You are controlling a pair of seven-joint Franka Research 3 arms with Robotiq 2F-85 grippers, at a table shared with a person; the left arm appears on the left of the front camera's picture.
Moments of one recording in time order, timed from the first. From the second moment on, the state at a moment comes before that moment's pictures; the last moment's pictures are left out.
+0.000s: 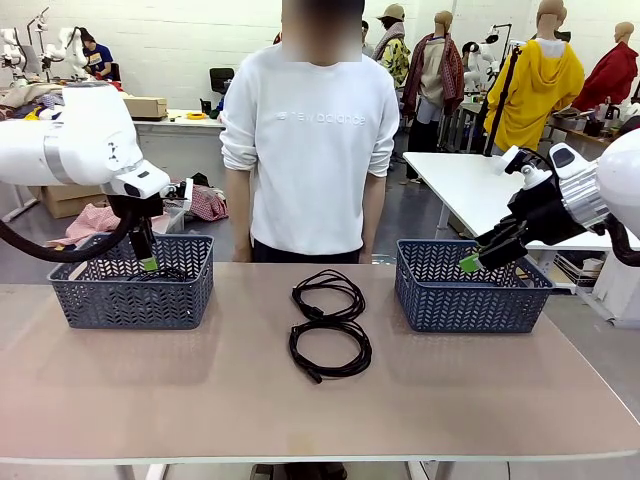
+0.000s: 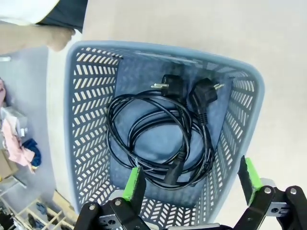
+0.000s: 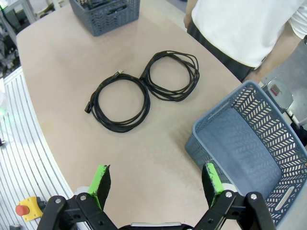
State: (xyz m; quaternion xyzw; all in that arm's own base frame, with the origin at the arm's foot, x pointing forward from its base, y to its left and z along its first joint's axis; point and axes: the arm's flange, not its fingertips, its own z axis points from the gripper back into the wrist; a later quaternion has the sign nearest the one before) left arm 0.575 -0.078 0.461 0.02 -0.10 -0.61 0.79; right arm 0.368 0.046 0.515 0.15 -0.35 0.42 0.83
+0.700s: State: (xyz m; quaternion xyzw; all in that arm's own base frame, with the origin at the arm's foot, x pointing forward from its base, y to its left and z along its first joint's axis) left arm 0.501 -0.160 0.474 -0.09 -0.16 -0.60 0.78; right arm 0.368 0.046 0.515 0.15 -0.35 0.42 0.83
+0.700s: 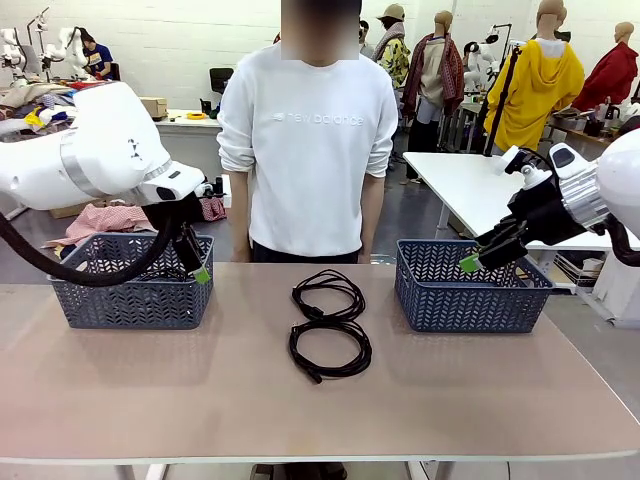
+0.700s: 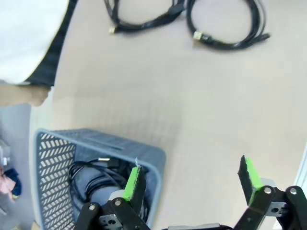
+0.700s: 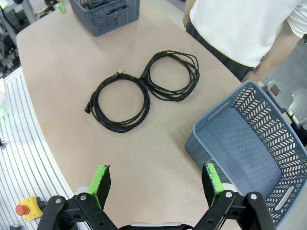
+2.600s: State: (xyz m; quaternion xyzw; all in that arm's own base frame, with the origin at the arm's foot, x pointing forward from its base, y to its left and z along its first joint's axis) left arm 0.457 -0.169 0.463 -0.13 -0.17 -0.61 0.77; right arm 0.368 0.046 0.515 0.15 -0.35 0.42 0.83
